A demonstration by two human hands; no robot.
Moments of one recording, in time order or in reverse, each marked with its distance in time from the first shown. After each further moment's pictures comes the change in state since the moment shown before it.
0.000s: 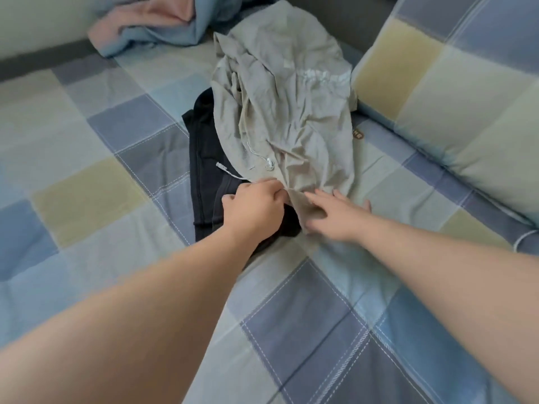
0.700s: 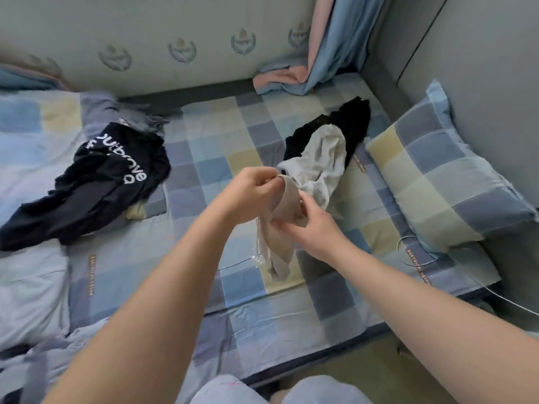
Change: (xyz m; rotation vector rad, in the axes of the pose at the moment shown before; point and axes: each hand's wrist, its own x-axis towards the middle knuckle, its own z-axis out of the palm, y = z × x) left_hand -0.466 0.243 -0.431 -0.513 0.096 -0.150; right_hand -0.579 -0.194 -0.222 0.645 -0.144 -0.424
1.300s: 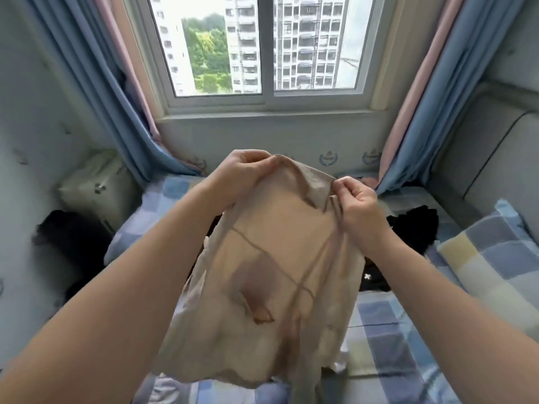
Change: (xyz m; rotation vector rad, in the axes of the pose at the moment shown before) left_hand -0.234 0.096 -0.247 -0.138 0.395 0.201; right_hand -0.093 -0.242 0.097 0.277 0.172 -0.532
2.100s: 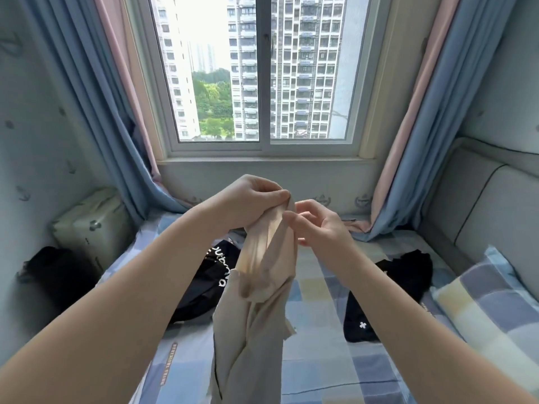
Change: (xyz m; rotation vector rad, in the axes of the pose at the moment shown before) left_hand 0.007 0.069 0.007 0.156 -0.086 -0.061; right_hand 0.006 -0.068 0.009 0.038 -0.293 -0.059
